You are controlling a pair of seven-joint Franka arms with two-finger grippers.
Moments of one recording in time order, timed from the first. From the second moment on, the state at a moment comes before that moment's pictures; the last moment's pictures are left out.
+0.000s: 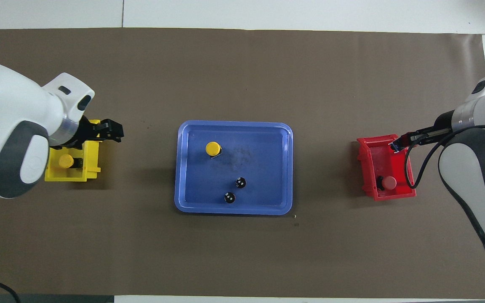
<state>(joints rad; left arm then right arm) 0.08 0.03 -0.43 -1.95 0.01 1.98 -0.53 -0.19 -0.03 0.14 -2.09 0.10 2.07 -0.27</state>
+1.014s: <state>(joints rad) -0.26 0.31 -0.43 -1.91 0.15 2.26 -1.50 -0.19 -0.06 0.15 -2.36 0.15 2.37 -0.27</state>
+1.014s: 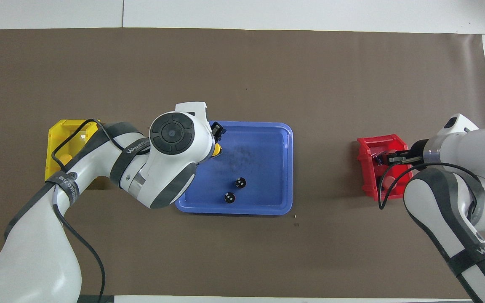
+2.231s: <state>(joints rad) -0.11 0.30 -0.40 -1.60 0.18 1.77 -1.26 -0.19 -0.04 0.15 -2.13 0.14 2.09 -0.27</state>
